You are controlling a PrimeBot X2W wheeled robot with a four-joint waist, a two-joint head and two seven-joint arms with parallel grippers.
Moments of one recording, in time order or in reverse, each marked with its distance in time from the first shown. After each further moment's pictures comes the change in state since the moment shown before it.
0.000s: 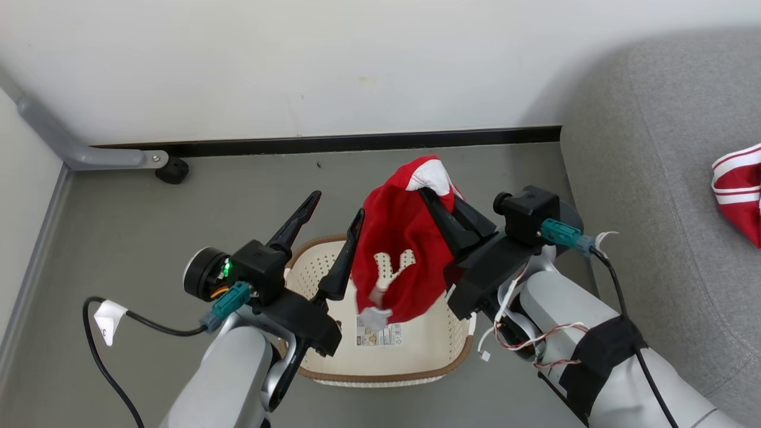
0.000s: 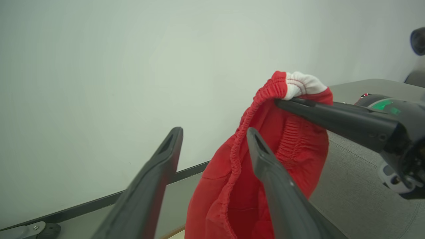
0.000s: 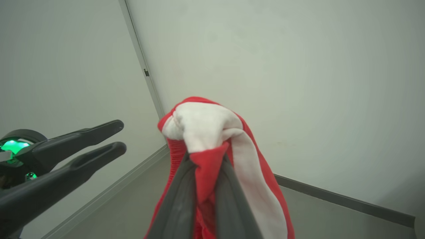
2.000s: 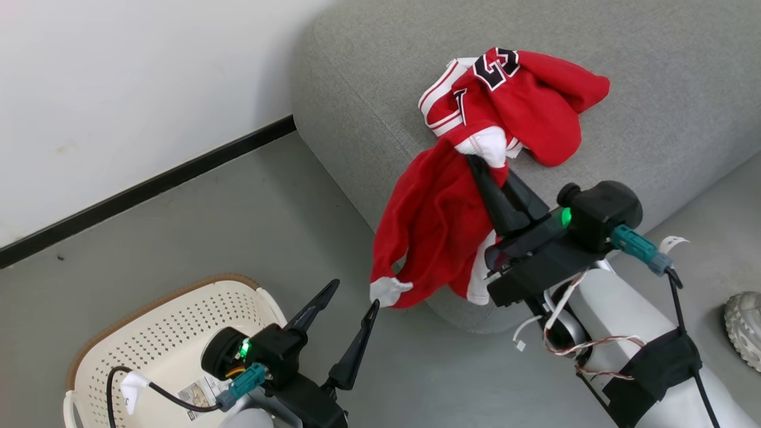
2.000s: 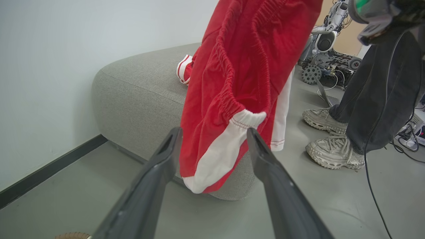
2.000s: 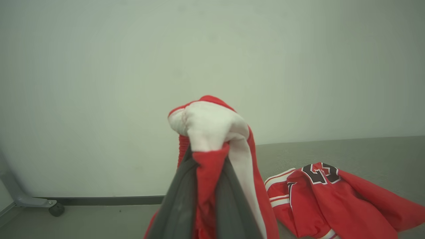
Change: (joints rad) left arm 0.199 0.063 -0.101 -0.079 -0.033 0.000 0.000; right arm 0.127 -0.078 -0.178 -0.300 -0.131 -0.043 0.000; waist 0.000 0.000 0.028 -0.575
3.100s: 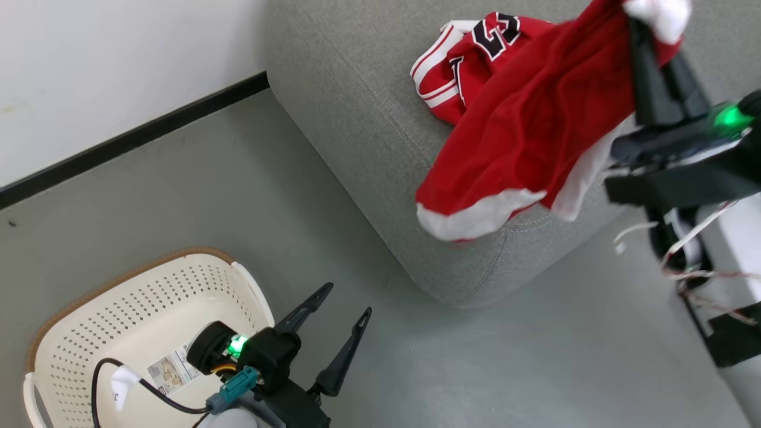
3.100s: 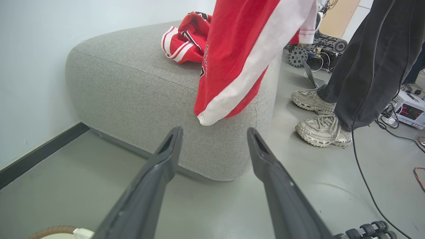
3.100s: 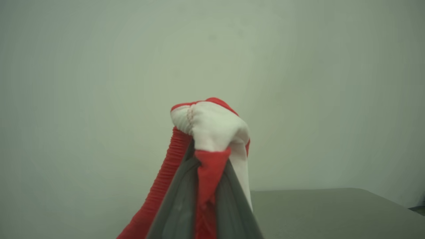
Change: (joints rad) left arm -0.033 0.089 -0.085 -0.031 0.000 0.000 0.000; right arm -0.051 -0.142 -0.243 -0.212 -0.062 -0.080 0.000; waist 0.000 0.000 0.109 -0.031
